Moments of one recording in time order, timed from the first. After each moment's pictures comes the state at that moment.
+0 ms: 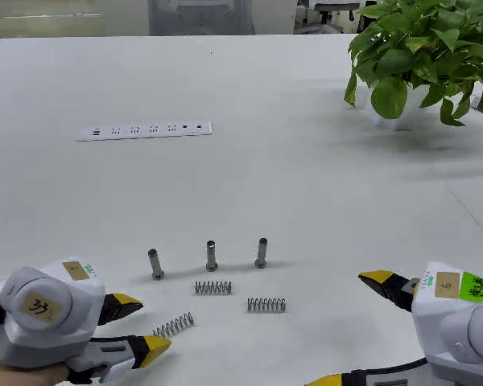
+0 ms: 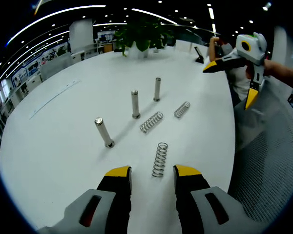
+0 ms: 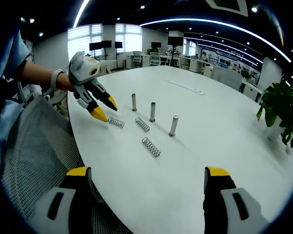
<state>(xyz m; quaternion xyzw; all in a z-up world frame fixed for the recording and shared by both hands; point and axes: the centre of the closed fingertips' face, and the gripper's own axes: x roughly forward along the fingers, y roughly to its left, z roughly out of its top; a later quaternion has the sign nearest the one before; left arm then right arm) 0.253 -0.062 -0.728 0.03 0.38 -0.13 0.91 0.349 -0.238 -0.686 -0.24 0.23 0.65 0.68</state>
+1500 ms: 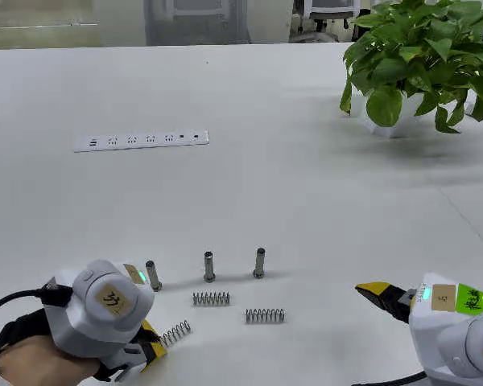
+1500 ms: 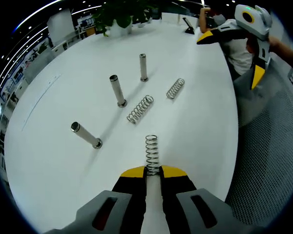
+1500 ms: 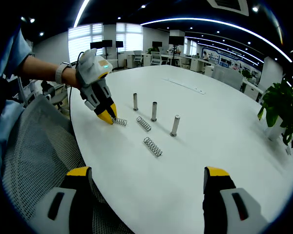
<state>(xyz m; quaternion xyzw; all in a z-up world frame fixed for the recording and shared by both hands) 0.254 -0.065 -0.751 0.09 0.48 -0.17 0.85 0.347 -0.238 -0.688 -0.24 0.23 0.66 0.68</state>
